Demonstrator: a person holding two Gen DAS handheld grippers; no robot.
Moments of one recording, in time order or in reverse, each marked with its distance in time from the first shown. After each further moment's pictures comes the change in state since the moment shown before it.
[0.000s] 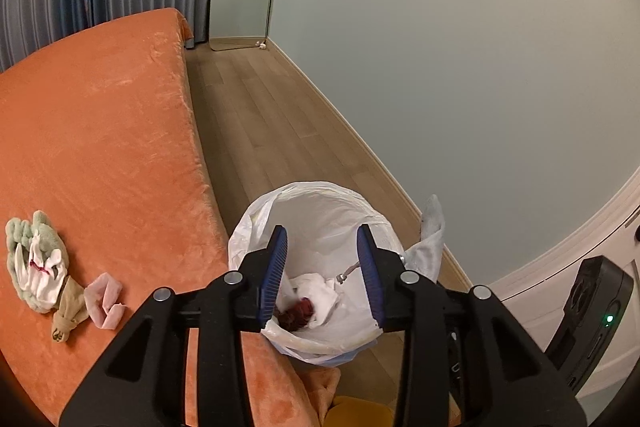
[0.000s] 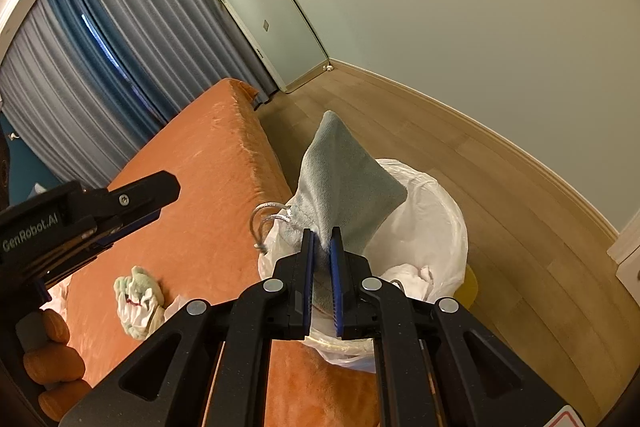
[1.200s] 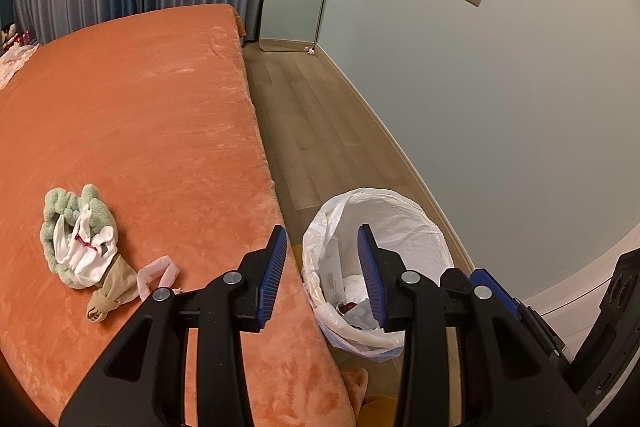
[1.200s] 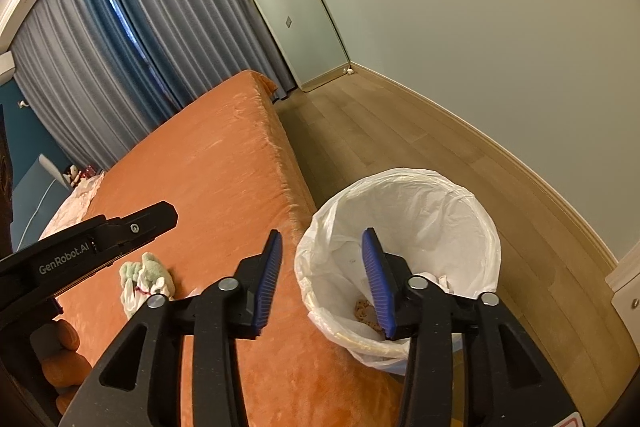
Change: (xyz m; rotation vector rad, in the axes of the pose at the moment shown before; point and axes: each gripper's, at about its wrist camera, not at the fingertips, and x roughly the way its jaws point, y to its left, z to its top) left arm -0.036 0.071 -0.010 -0.115 -0.040 0.112; right arm -0.006 0.050 -0.007 -0.121 -0.009 0.012
